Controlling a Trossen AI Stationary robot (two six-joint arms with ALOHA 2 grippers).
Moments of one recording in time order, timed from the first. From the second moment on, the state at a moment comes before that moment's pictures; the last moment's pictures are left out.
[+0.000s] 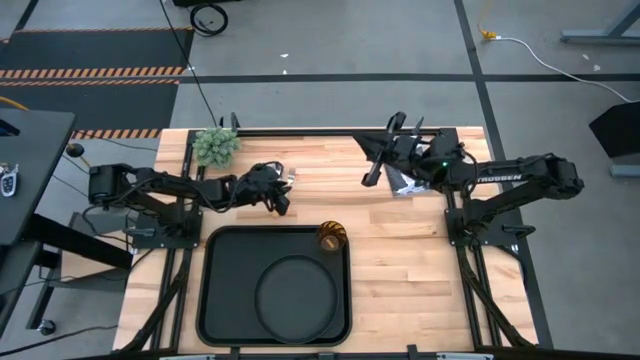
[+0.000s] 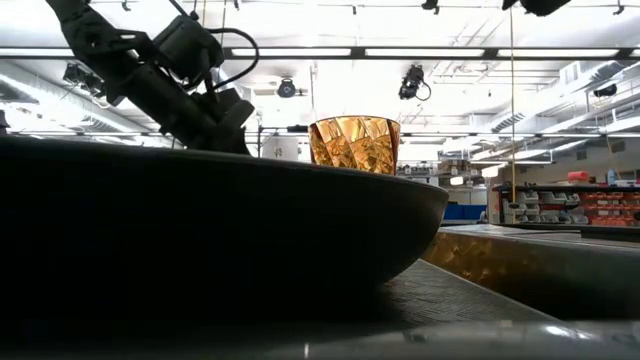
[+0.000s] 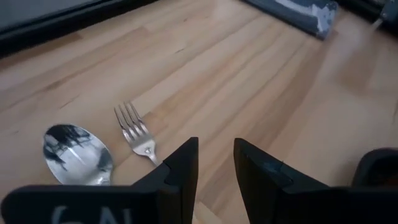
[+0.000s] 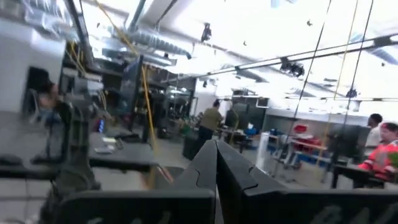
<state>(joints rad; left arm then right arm) 0.19 1.37 0.50 0.29 -0.32 -0.47 -0.12 1.18 0.83 0.75 0.23 -0.32</state>
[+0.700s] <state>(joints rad) 0.02 1.38 0.50 0.30 -0.48 -0.88 0.15 1.02 0.85 0.28 0.39 -0.32</state>
